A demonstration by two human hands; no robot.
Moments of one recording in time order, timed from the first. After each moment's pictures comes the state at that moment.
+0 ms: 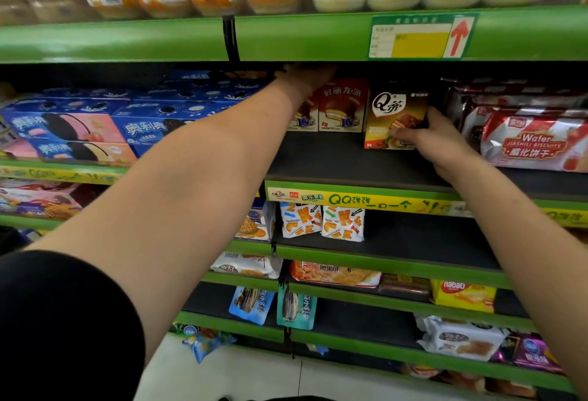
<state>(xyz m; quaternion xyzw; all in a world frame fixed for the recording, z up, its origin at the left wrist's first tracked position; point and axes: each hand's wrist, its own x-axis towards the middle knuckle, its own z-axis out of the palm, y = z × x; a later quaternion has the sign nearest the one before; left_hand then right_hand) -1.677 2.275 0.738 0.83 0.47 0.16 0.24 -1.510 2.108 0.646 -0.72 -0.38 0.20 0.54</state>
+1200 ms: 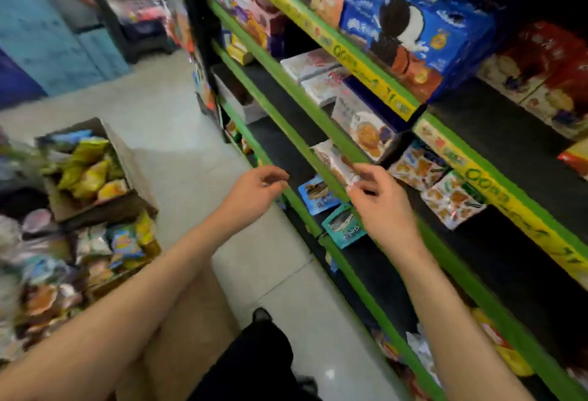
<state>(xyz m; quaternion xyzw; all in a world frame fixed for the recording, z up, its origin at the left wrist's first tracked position) -1.974 2.017 0.536 0.51 0.68 0.35 0.40 -1.749 2.041 0.575 -0.58 -0.63 0.42 0.29</state>
